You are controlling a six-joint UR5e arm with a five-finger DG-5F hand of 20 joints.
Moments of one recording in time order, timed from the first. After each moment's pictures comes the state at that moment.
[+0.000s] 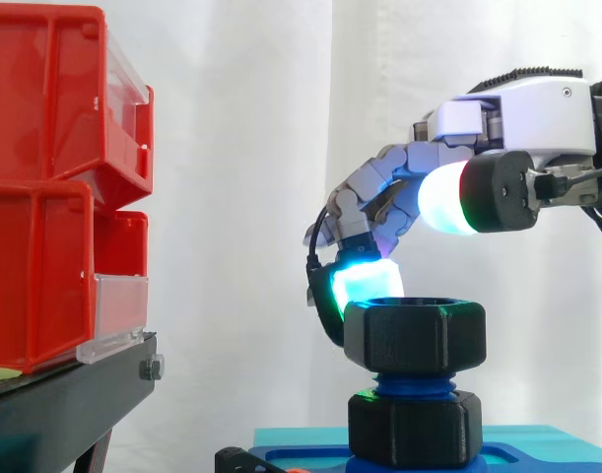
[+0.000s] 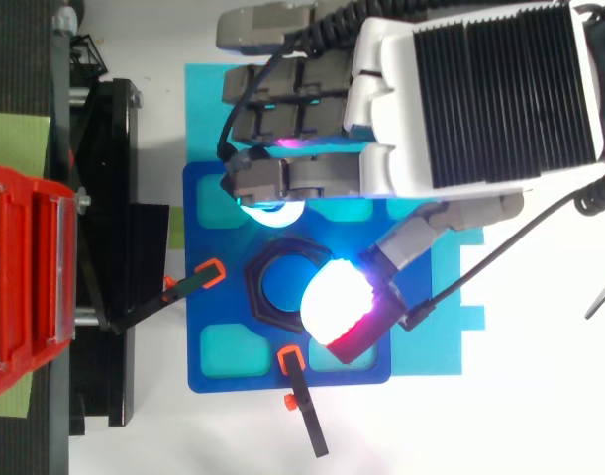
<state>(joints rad) 0.02 -2.24 -1.07 -3.00 -1.81 -1.56</state>
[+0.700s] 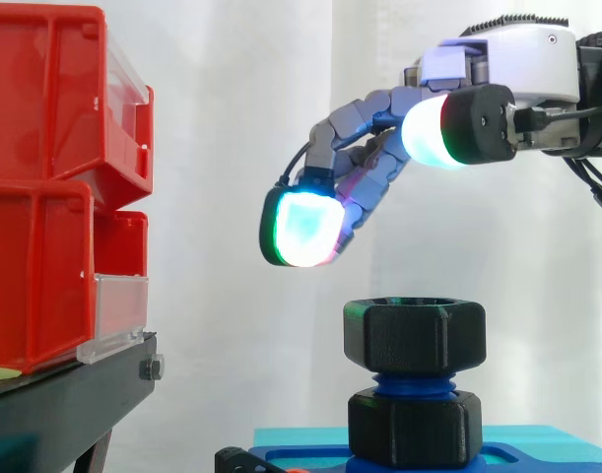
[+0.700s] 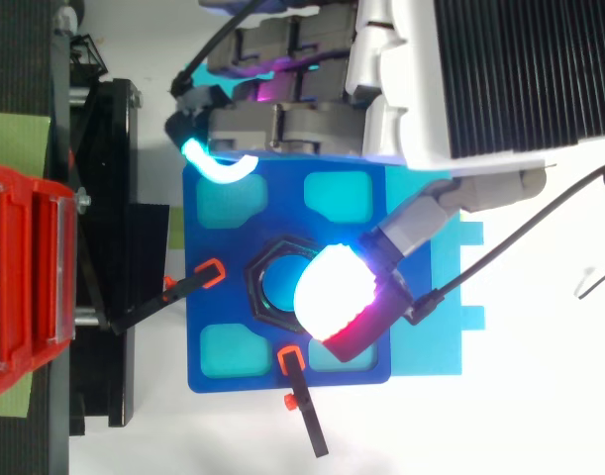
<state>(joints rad) 0.02 -2.24 -1.00 -3.06 -1.81 -1.57</state>
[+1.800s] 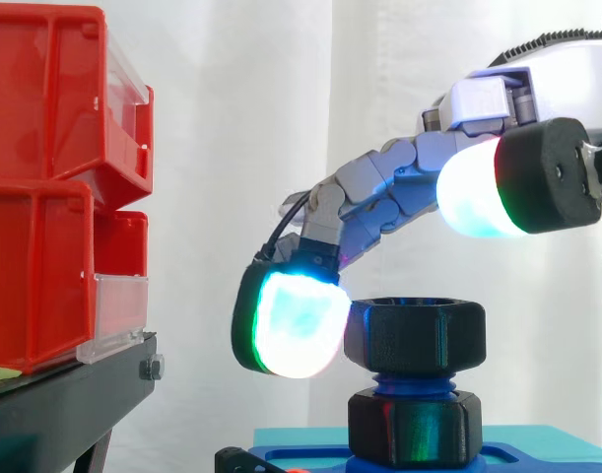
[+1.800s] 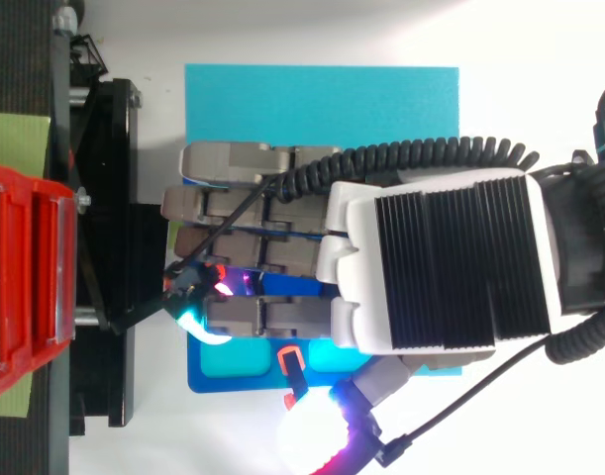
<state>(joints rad) 0.15 -2.24 -1.08 -3.07 -1.67 -1.50</state>
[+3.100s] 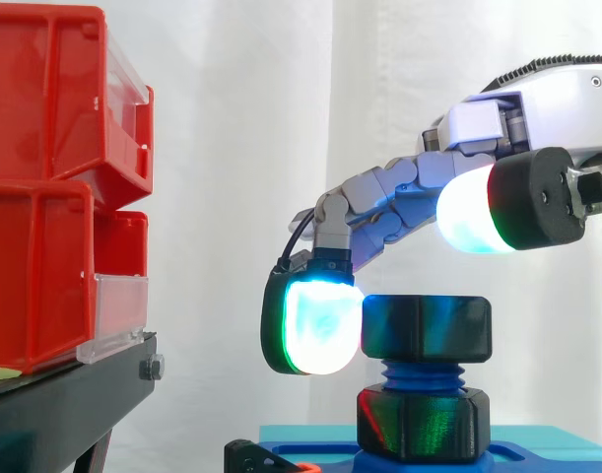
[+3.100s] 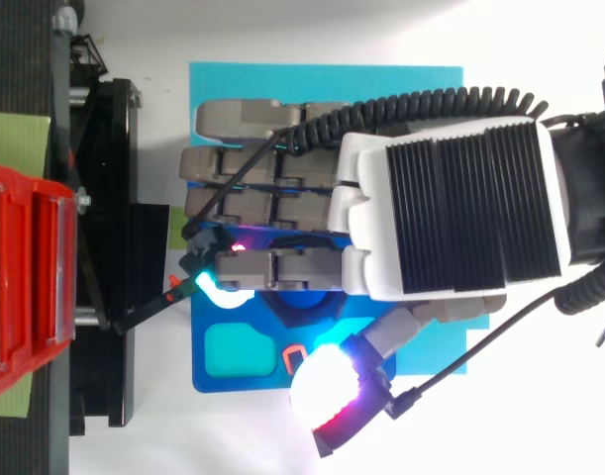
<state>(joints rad) 0.11 -2.24 -1.08 -3.07 -1.71 -1.51</state>
